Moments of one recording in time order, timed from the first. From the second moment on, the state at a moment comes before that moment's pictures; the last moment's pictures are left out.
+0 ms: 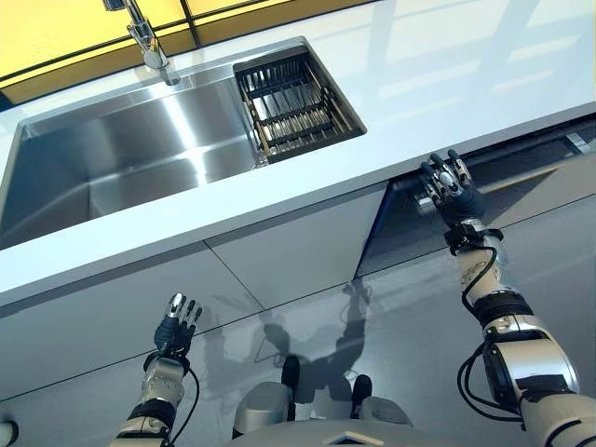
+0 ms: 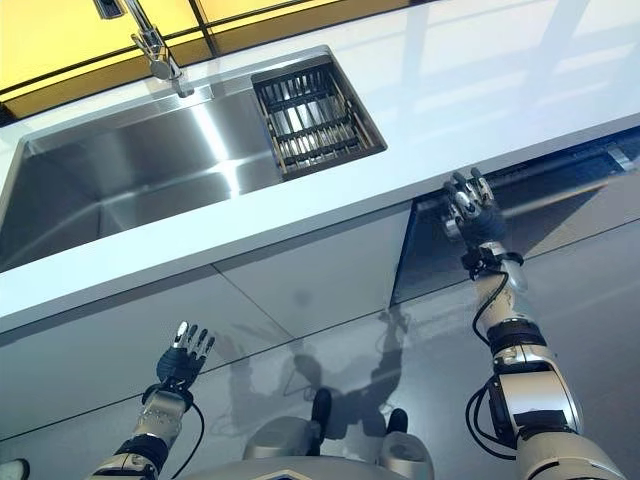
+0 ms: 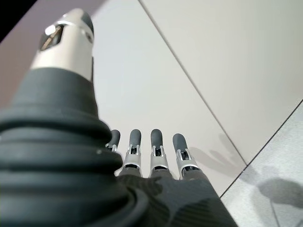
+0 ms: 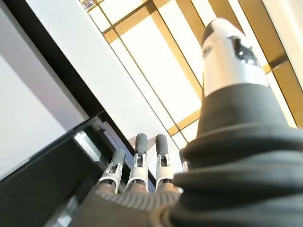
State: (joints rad) left arm -0.08 0.30 0.02 0.96 -1.23 -0.16 -0.28; right arm -0.58 -0.49 0.05 0.87 1.00 -0.19 0.39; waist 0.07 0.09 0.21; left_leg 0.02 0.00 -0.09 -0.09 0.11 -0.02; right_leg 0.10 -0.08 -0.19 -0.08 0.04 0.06
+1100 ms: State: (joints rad) left arm -0.04 0.26 0.02 1.15 -1.07 -0.16 -0.26; right arm -0.11 -0.24 0.21 1.19 0.29 -0.12 0.07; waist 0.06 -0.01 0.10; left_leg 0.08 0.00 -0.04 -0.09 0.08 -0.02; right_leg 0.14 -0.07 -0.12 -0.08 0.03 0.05
